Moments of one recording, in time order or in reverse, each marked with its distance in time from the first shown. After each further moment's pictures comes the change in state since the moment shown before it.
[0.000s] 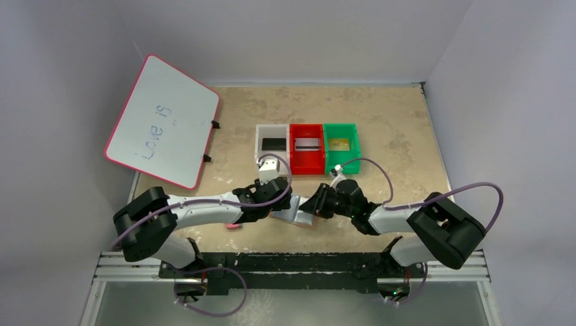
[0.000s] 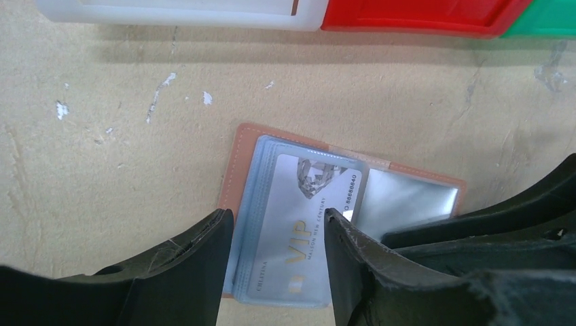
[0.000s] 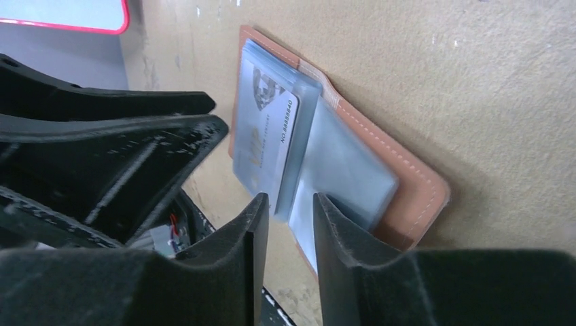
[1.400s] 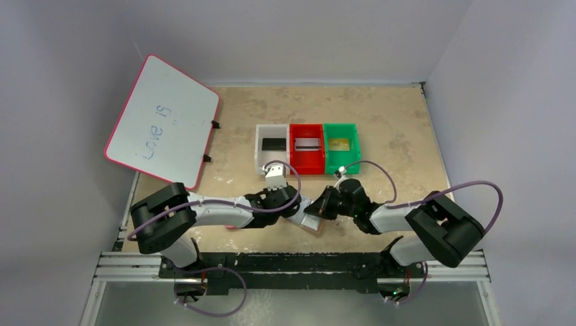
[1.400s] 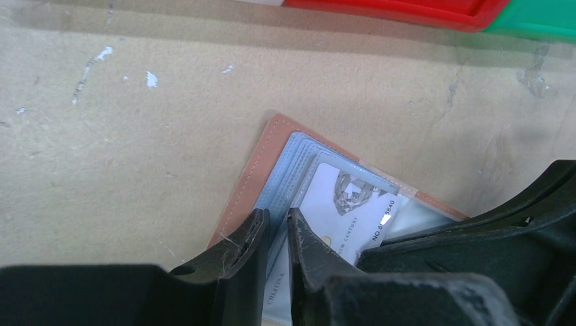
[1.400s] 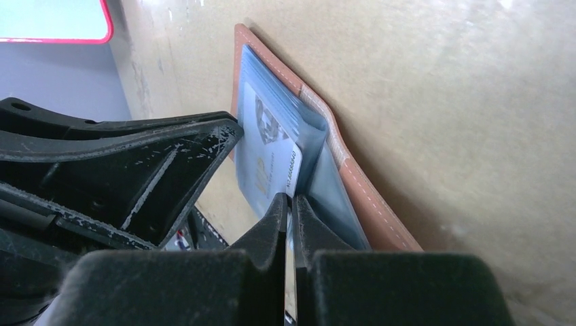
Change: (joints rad) left arm -0.068 0.126 -0.002 0.112 -0.041 -0.100; right arm -0.039 0.031 0.007 -0.030 -0.043 0.031
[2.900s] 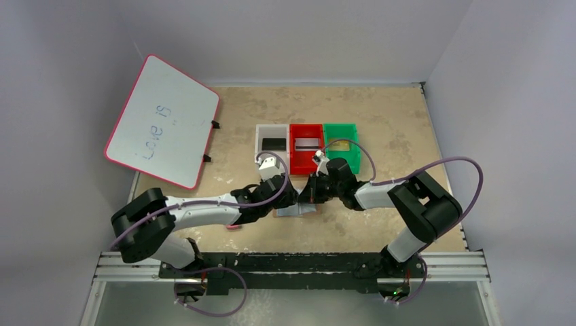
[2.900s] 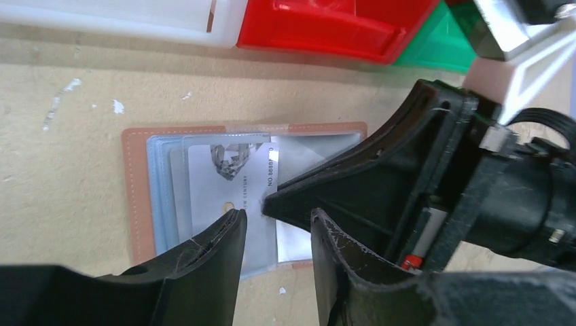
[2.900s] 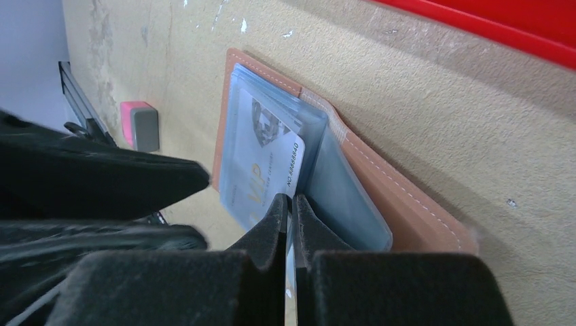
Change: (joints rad) left arm 0.054 -0.154 -0.013 0.030 0.082 0.001; right arm -0.064 0.197 0.272 -0.156 -0.181 -0.415
